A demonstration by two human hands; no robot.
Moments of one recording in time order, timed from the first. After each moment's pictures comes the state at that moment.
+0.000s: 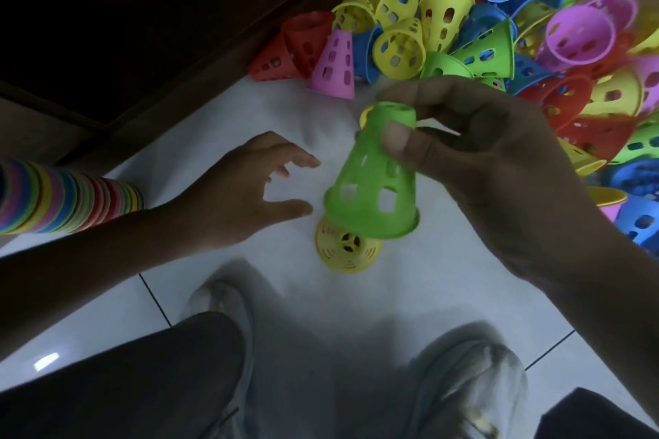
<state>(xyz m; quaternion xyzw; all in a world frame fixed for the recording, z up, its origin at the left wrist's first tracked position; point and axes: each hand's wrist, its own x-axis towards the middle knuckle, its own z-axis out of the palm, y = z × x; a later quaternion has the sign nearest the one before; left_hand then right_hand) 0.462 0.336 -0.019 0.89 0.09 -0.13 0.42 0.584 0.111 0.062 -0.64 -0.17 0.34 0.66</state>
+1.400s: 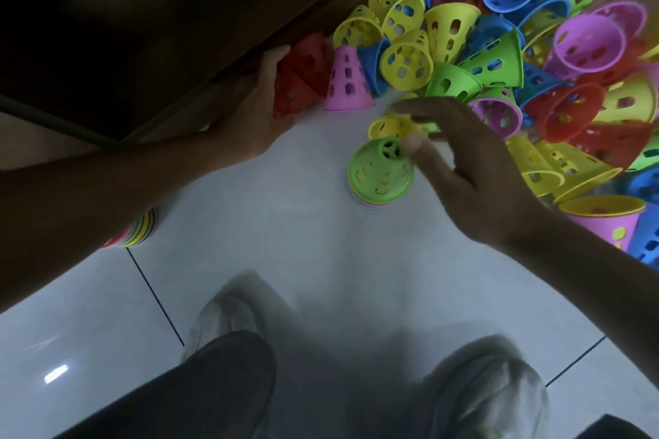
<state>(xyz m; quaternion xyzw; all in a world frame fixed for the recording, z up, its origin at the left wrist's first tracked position) 0.555 0.402 -0.081 0.94 0.15 0.02 0.30 0.611 0.107 -0.017 -0.82 -0.37 0.12 0.42</state>
